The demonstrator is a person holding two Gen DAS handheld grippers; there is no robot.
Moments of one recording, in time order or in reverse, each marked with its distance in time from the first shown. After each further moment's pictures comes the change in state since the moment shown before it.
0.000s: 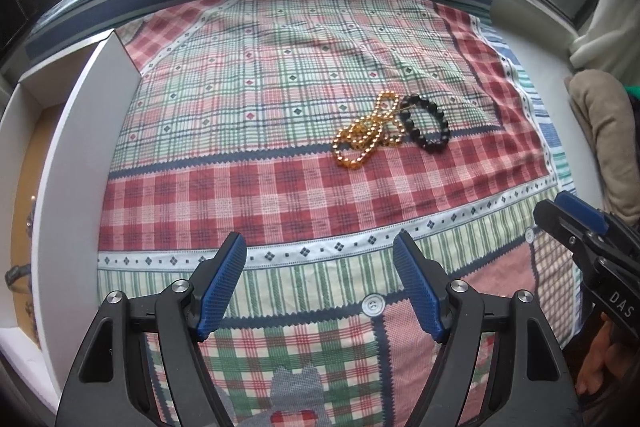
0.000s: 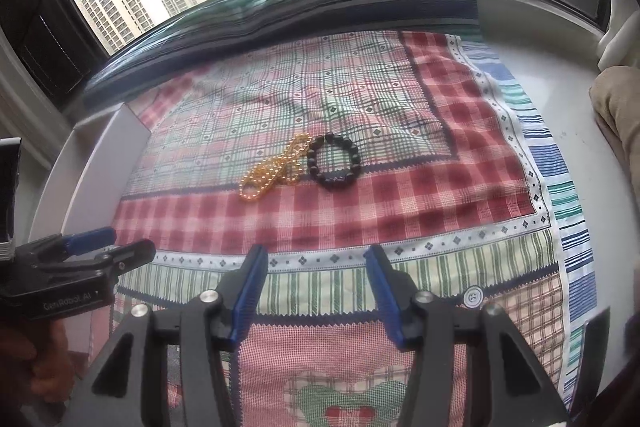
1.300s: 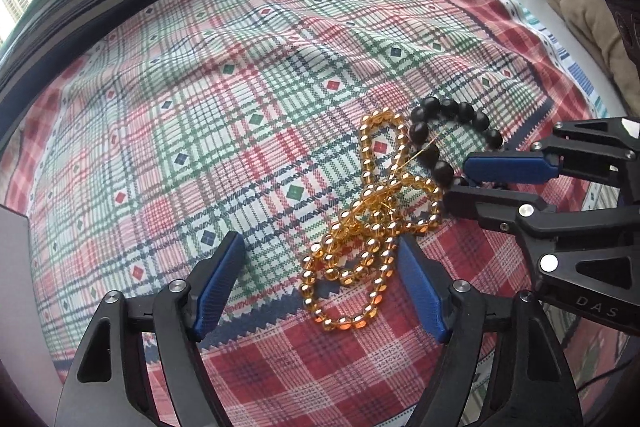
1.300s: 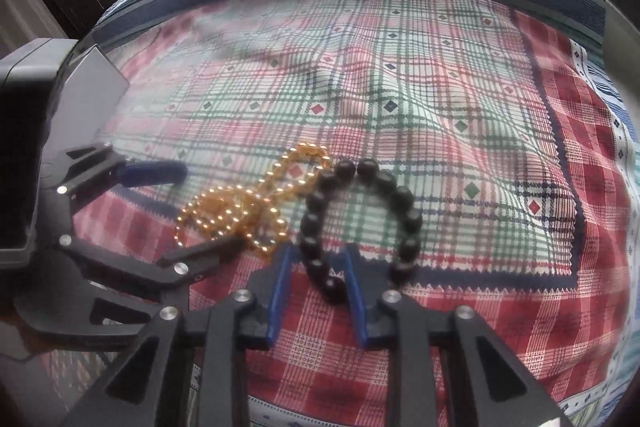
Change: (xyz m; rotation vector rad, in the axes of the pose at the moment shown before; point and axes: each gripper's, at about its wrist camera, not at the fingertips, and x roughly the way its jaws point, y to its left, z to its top) left arm 0.153 -0.044 0.075 0.355 0.005 -0.049; right arm 0.178 0.002 0.063 -0.250 0.140 0.134
